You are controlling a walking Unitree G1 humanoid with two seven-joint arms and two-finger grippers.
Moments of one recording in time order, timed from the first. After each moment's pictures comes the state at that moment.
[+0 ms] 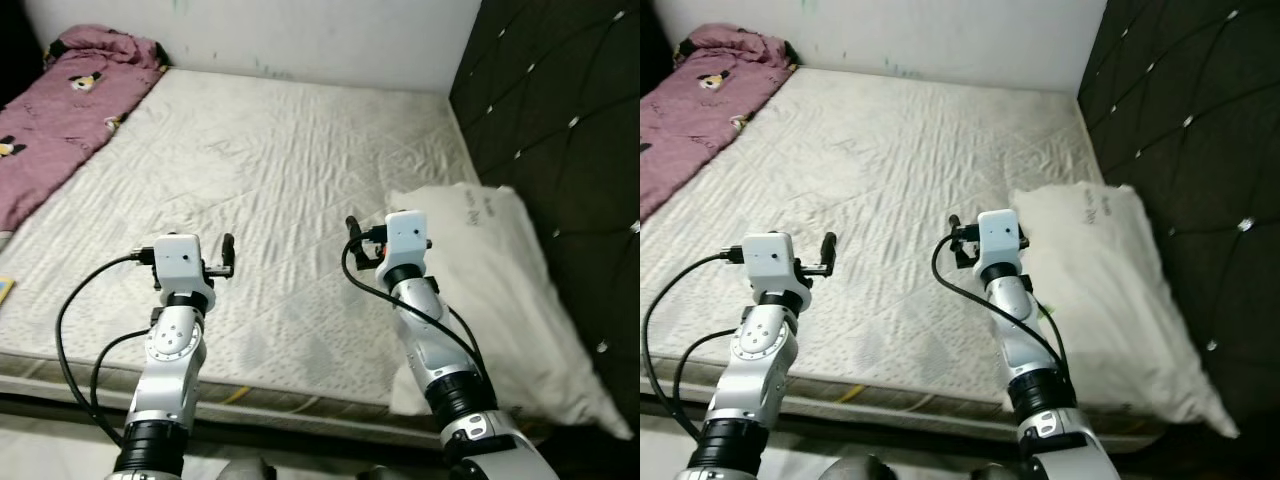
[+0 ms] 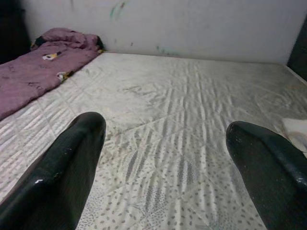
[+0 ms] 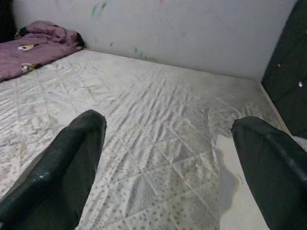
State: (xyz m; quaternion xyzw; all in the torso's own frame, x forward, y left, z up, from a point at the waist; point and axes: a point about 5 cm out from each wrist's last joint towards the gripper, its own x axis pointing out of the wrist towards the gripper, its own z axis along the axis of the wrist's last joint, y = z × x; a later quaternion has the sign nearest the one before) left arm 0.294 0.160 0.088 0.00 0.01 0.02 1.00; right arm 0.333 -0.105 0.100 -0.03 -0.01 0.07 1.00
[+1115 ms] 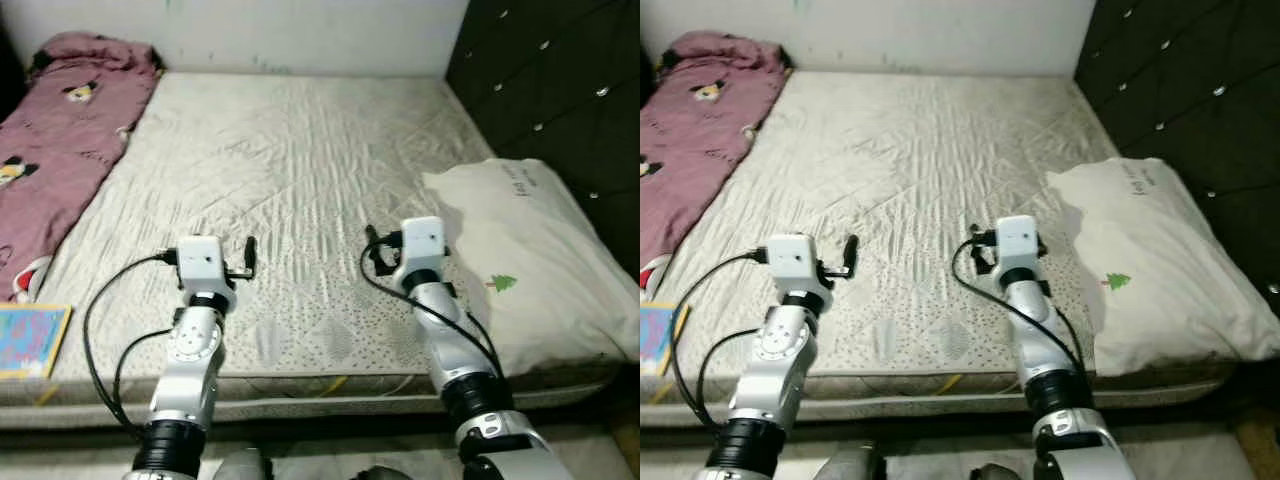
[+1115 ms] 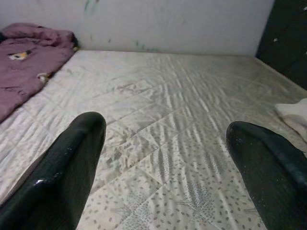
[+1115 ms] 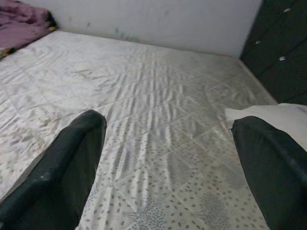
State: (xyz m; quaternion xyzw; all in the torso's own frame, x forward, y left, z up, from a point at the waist) left arm 0.294 0.144 0.087 -0.01 0.01 0.00 1.00; right arm 0.332 -0.121 0.087 -0.04 0.03 0.06 1.00
